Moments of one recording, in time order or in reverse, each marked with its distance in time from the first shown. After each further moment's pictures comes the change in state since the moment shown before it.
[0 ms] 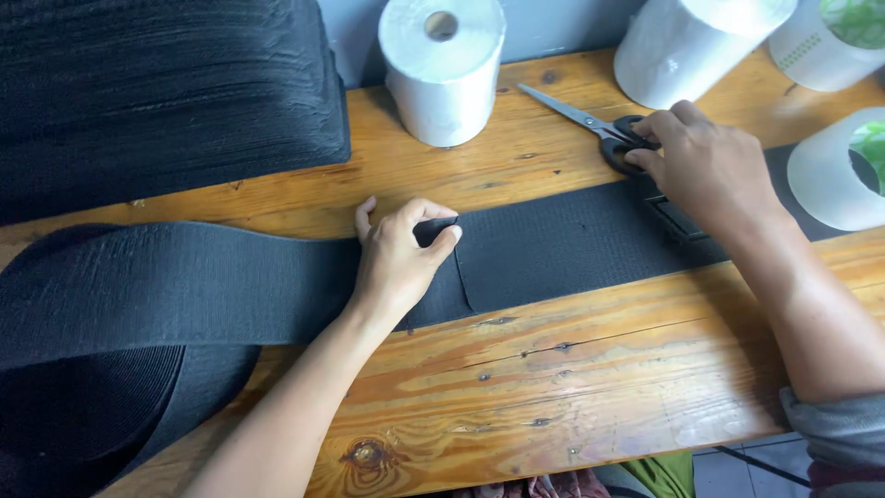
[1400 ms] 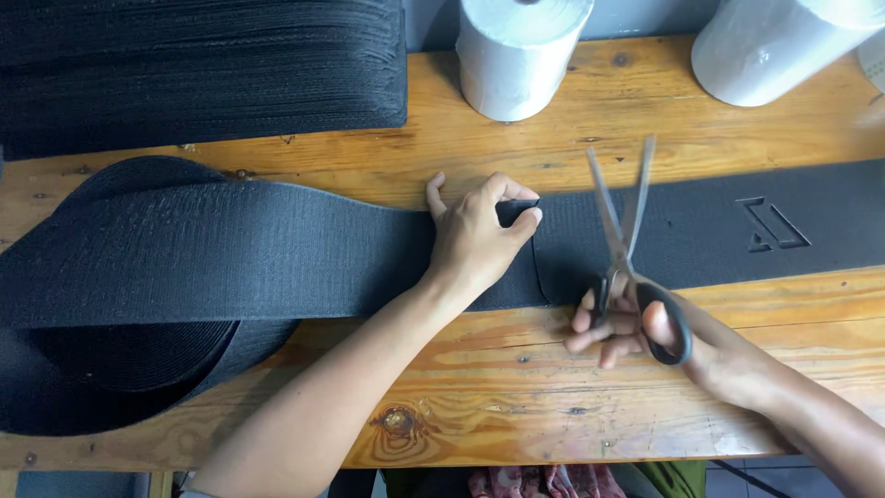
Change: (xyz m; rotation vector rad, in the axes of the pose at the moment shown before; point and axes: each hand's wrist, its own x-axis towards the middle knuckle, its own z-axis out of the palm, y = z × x) left_hand -0.006 0.022 0.021 -0.060 0.037 -0.025; right_hand -0.099 -0.119 -0.095 1.830 -0.831 0.109
